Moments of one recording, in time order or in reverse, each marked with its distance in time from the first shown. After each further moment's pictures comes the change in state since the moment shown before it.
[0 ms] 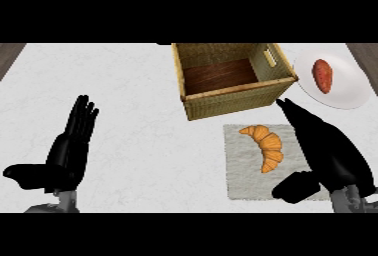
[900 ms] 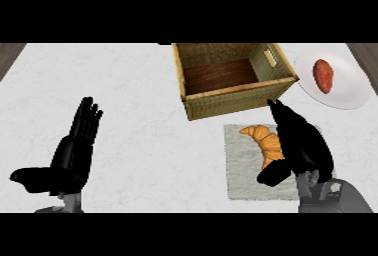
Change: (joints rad) left arm 0.019 -0.066 0.016 -0.023 -0.072 -0.031 0.019; right arm 0.054 0.210 -0.039 0.190 0.296 0.002 -0.128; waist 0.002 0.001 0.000
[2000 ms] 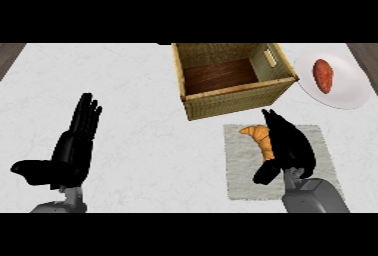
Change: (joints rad) left arm -0.033 -0.059 0.074 0.027 -0.046 -0.062 0.012; right arm 0.067 0.141 -0.093 0.182 0.164 0.012 -0.170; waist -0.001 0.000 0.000
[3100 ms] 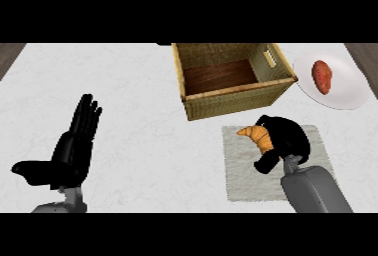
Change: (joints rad) left arm 0.005 -0.028 0.035 0.008 -0.024 -0.047 -0.007; right arm -0.068 0.006 -0.077 0.211 0.088 0.000 -0.213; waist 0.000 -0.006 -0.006
